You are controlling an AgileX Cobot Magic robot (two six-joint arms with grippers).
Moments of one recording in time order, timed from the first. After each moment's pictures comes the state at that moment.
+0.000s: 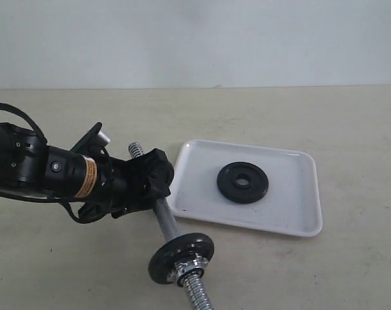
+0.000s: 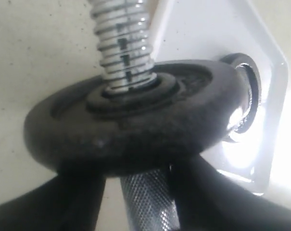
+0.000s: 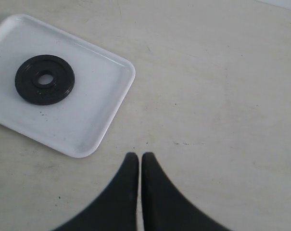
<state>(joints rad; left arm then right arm) -0.42 1.89 -0.80 1.24 -0.35 -2.06 0.28 0.80 -0.77 -0.18 0.82 0.08</state>
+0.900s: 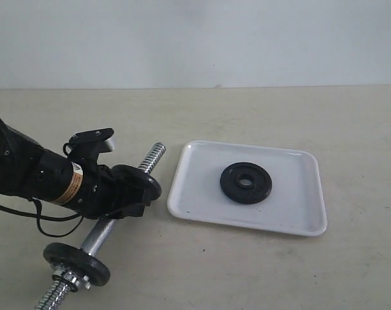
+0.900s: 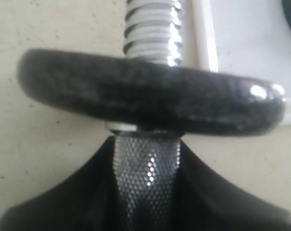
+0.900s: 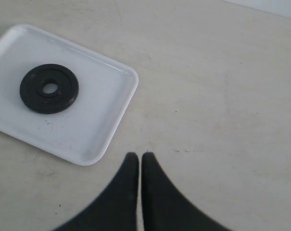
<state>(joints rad) -0.37 1.88 -0.79 1.73 -0.28 -1.97 0.28 0.80 -0.77 -0.18 0.80 0.08</state>
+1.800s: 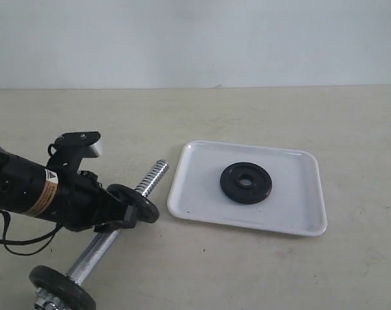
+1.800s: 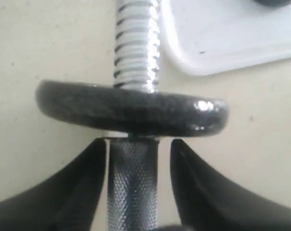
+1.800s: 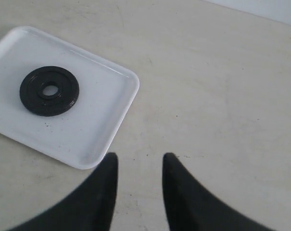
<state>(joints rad) -0.37 1.69 -0.67 1.75 -0.33 -1.88 0.28 0.83 -0.76 -0.17 0.77 0.06</state>
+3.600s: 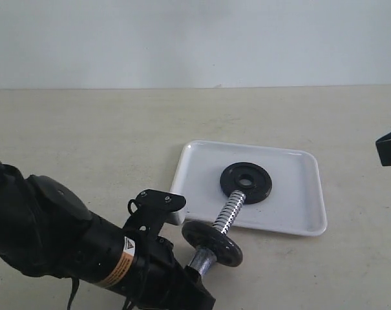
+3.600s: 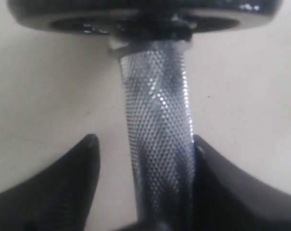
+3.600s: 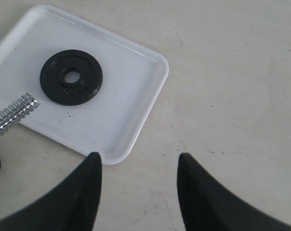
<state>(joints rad) -0.79 1.82 -0.68 1.62 -0.29 -1.95 0.28 0.94 -0.73 -0.06 0.68 0.01</state>
